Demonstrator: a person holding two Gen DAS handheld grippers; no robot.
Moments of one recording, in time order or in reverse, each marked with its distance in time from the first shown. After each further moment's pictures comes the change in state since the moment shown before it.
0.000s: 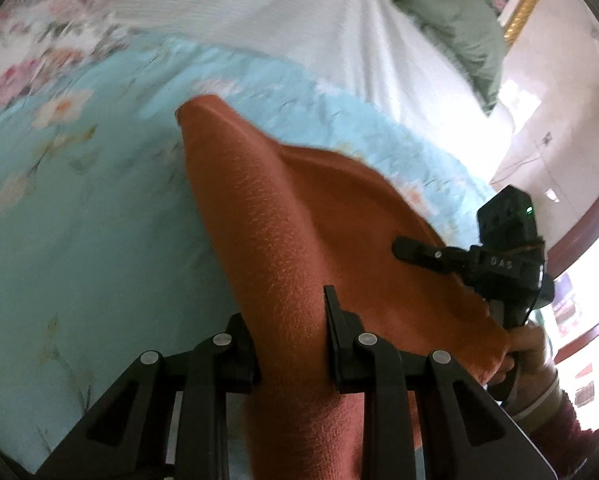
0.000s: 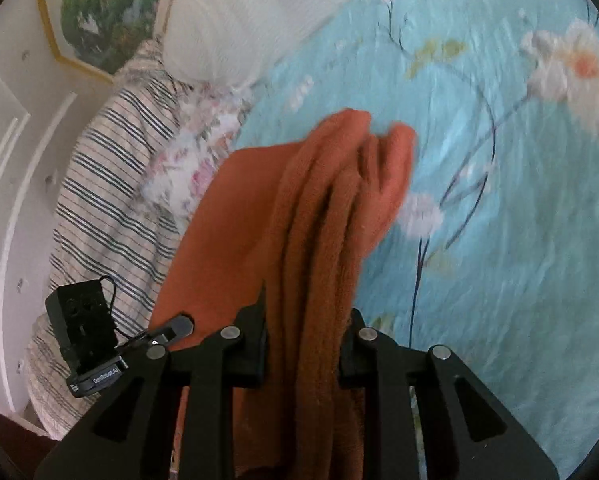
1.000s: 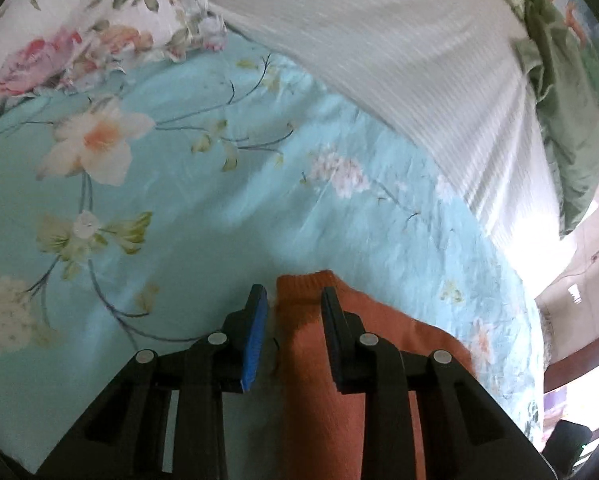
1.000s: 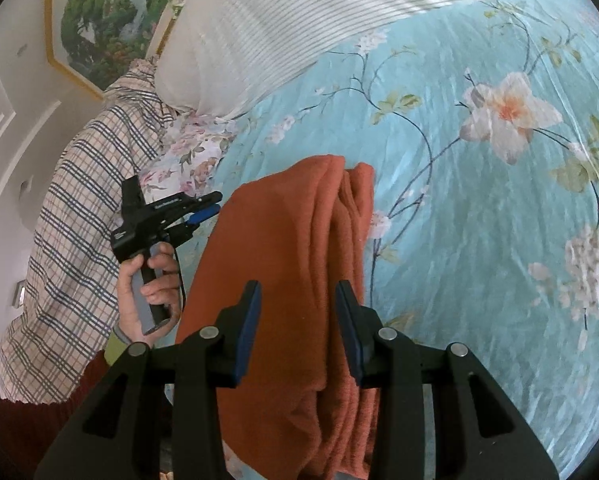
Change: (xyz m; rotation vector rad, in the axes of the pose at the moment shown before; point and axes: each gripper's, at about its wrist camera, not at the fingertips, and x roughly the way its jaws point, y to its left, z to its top) left arm 0.054 0.107 0.140 -0.295 -0.094 0.098; right arm -0.063 0.024 -0.012 -0.053 -0.162 -0.138
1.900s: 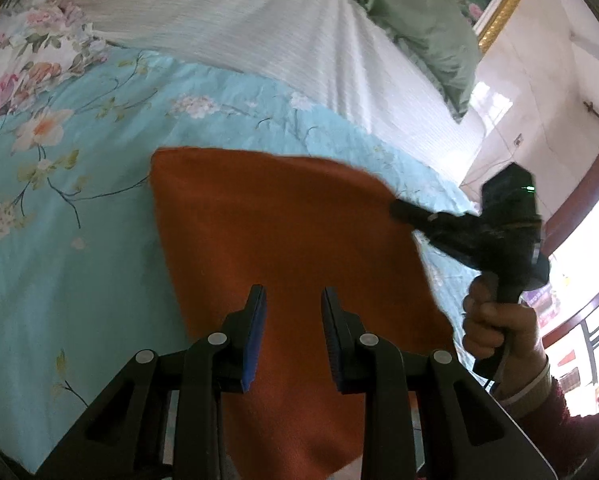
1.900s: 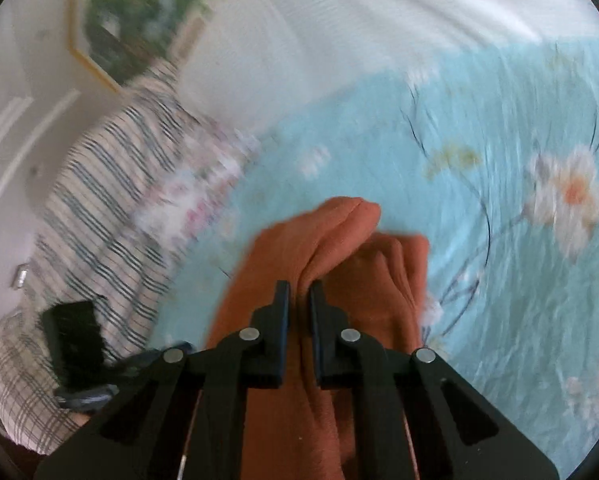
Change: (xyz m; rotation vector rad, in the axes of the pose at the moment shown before) left arm -0.098 -0.059 -0.134 0.345 0.082 -0.232; right arm 0.010 0.030 0.039 -0.093 -0.111 0.016
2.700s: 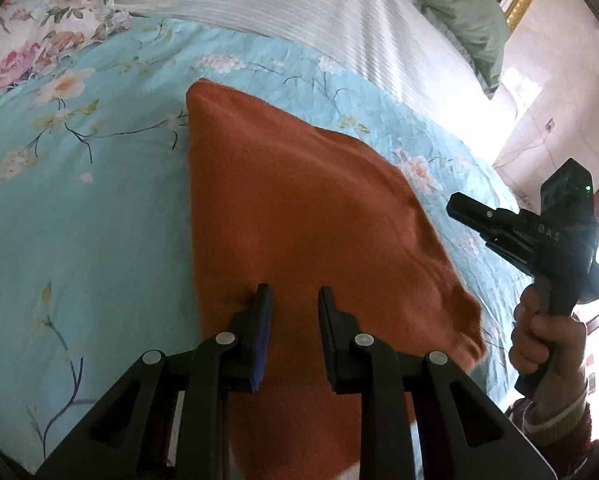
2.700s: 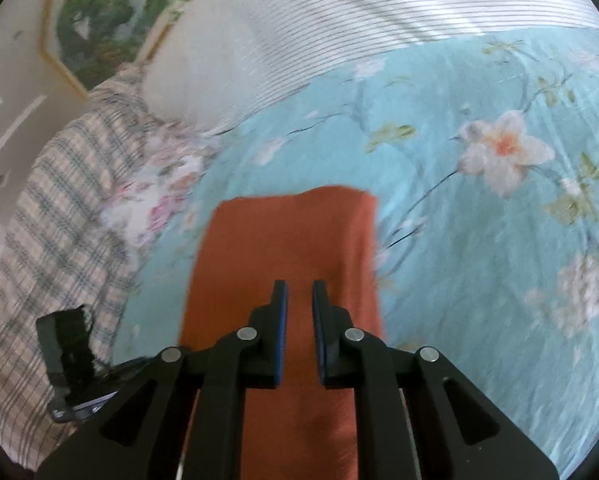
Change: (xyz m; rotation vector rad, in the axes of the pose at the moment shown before) left arm 0.016 -0.004 -0.047 -0.025 0.066 0.122; right arm -0.002 0.005 -0.042 0.035 0.057 -0.123
